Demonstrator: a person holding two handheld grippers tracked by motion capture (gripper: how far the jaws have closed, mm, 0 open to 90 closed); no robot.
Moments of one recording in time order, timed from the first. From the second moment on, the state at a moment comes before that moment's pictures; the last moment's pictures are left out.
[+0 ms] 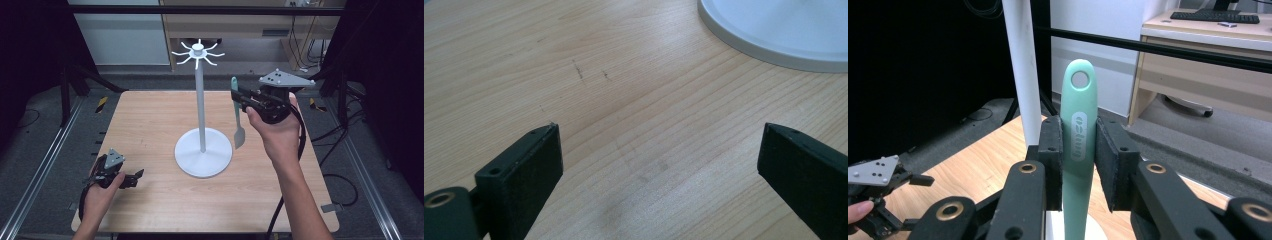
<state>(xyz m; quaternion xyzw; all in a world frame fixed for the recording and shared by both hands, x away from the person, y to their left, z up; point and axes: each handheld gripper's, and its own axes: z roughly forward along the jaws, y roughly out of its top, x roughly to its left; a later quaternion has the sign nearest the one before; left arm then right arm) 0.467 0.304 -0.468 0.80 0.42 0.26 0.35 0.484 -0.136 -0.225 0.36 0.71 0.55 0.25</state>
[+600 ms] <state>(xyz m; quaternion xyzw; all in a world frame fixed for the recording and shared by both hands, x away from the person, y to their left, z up) 0.467 0.304 -0.468 0.80 0.41 0.26 0.35 0.485 -0.128 -0.216 0.36 0.70 0.57 0.25</state>
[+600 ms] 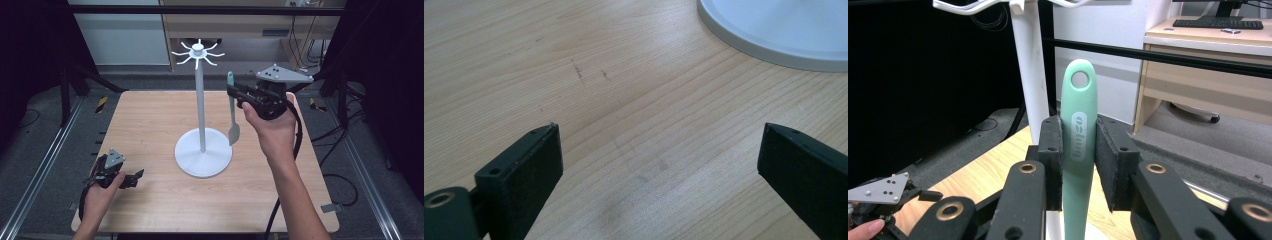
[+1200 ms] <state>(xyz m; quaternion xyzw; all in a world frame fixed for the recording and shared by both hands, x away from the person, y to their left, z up) 0.467 0.304 -0.469 0.80 0.42 0.26 0.35 0.483 -0.117 -0.199 0.34 0.70 0.57 0.25</state>
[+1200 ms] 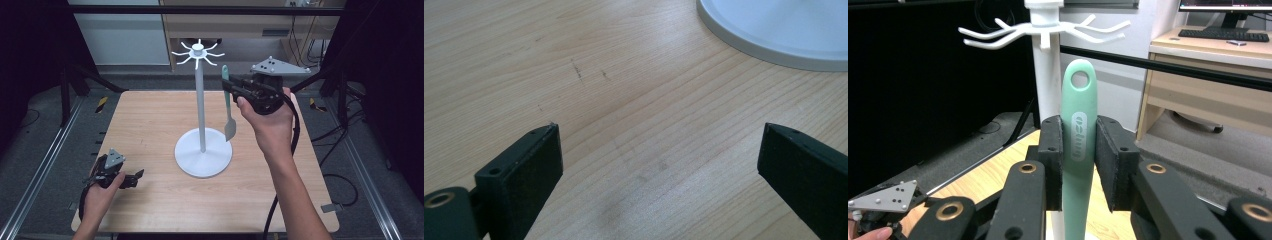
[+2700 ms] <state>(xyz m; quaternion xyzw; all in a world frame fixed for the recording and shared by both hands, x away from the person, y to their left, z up) 0.468 0.302 -0.469 0.80 0.41 0.25 0.35 0.492 -0.097 -0.184 0.32 0.72 0.56 0.25</state>
